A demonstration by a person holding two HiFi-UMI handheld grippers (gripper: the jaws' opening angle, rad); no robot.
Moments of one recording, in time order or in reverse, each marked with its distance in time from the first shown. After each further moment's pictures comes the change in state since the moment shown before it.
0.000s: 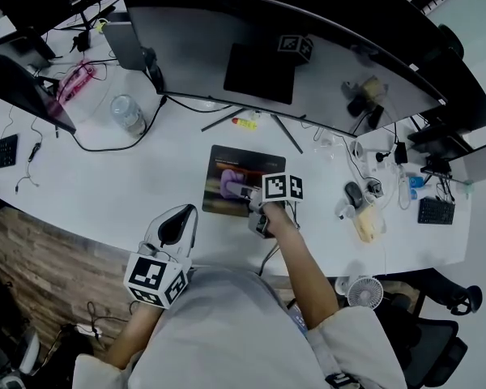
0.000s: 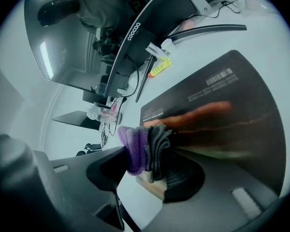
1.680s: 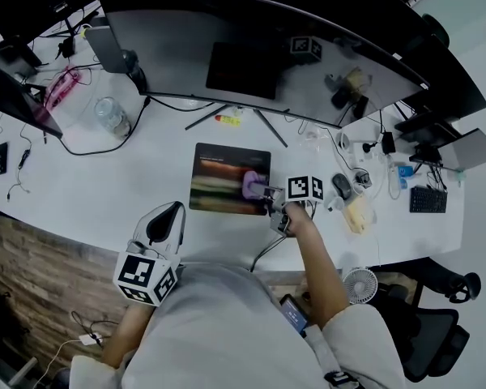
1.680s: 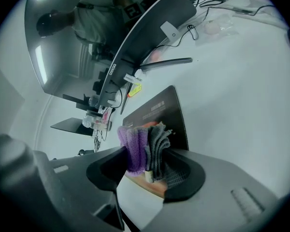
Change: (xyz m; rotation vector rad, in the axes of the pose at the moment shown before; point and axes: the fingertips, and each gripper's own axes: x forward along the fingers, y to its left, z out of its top) left arm 0.003 -0.013 -0.001 0.020 -0.003 -0.013; right arm -0.092 -0.067 0.006 0.050 -0.057 -0.080
